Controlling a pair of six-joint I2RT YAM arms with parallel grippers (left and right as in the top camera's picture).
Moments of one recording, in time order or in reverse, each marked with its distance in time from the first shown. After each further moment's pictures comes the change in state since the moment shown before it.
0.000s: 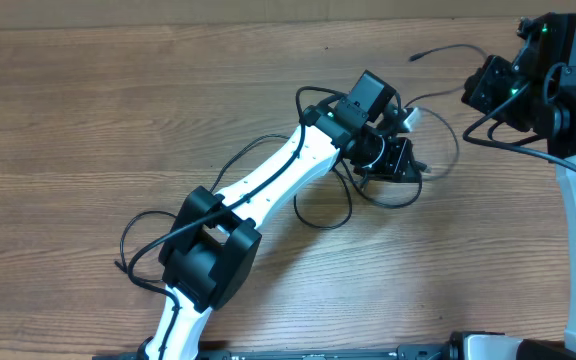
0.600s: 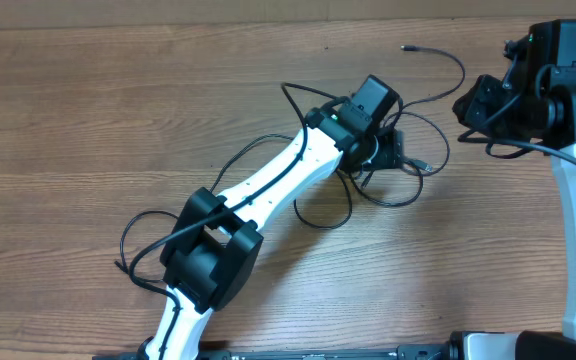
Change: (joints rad) left arm -0.010 0.000 0.000 -0.029 -0.483 -0.256; right arm 0.000 0.036 -0.001 -0.158 0.020 -0.049
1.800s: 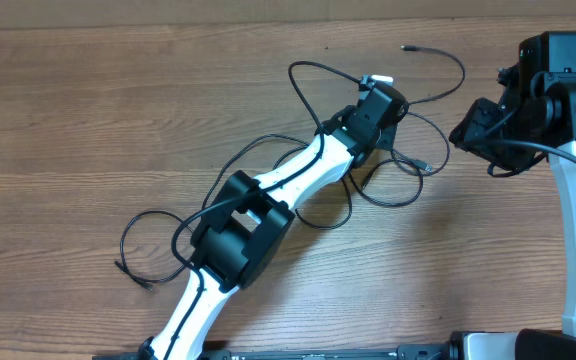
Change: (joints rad) left arm -0.010 0.196 0.005 0.438 -0.420 0.352; right arm 0.000 0.006 -0.001 -0.180 0.021 -0.002
